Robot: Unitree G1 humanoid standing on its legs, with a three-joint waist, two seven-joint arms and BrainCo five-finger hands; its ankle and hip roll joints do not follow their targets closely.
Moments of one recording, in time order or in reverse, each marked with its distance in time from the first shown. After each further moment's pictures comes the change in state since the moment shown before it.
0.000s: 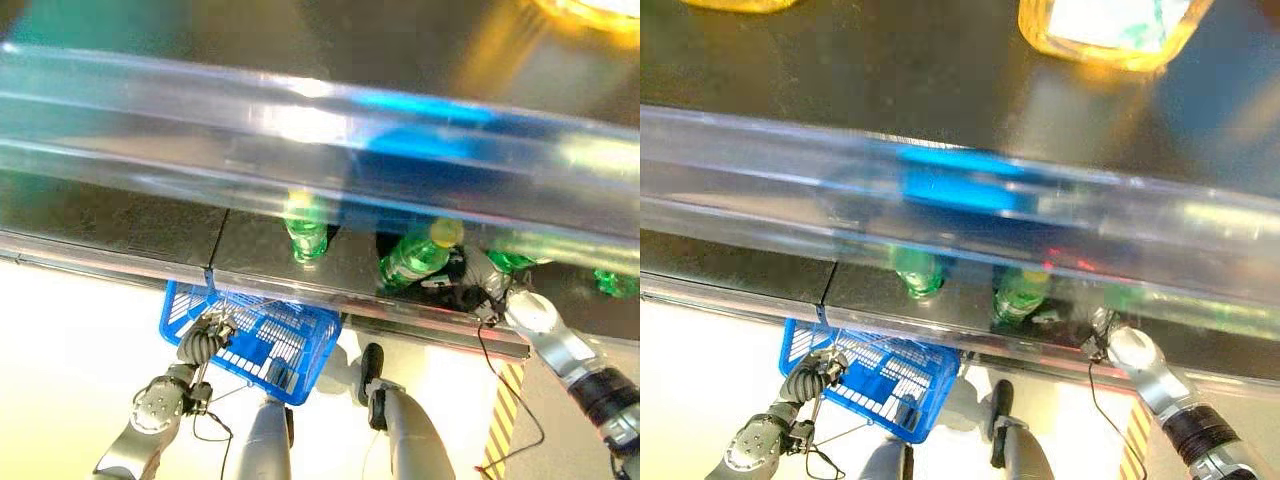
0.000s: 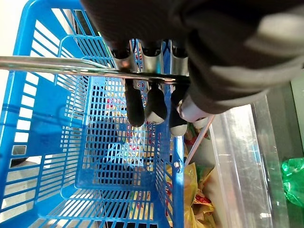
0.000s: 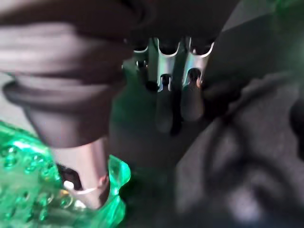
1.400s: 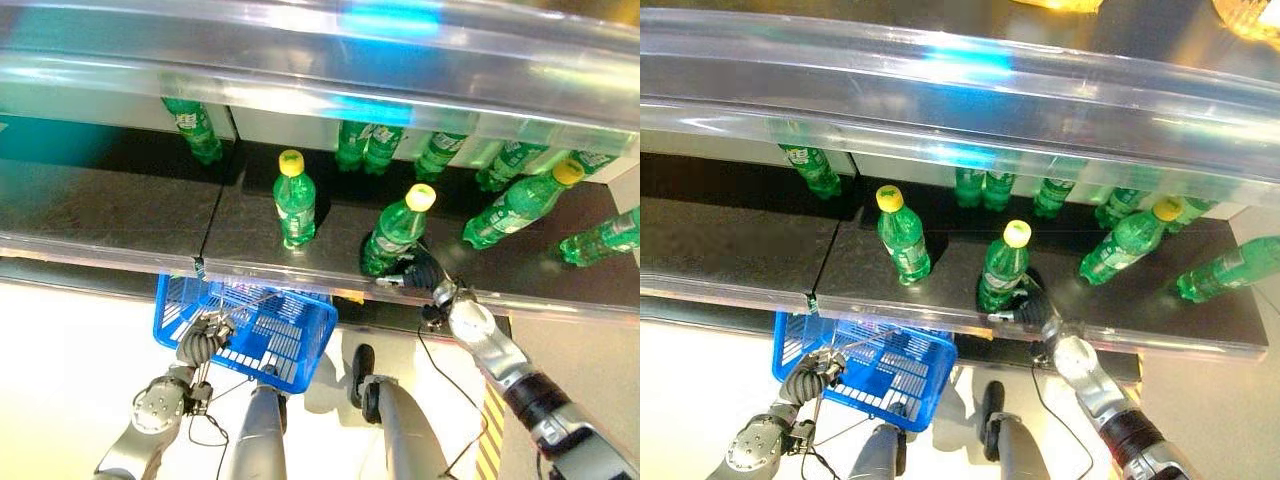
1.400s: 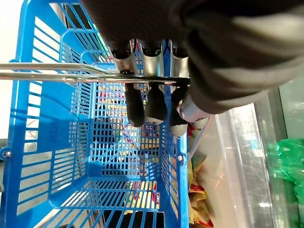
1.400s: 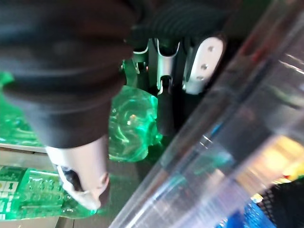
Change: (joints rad) left arm 0.015 -0.006 0.002 0.012 -0.001 0.005 0.019; right arm -0.080 0.278 0.045 0.105 -0.003 0.021 -0.129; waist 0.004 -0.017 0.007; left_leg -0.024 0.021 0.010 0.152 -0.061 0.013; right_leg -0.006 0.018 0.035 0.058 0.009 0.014
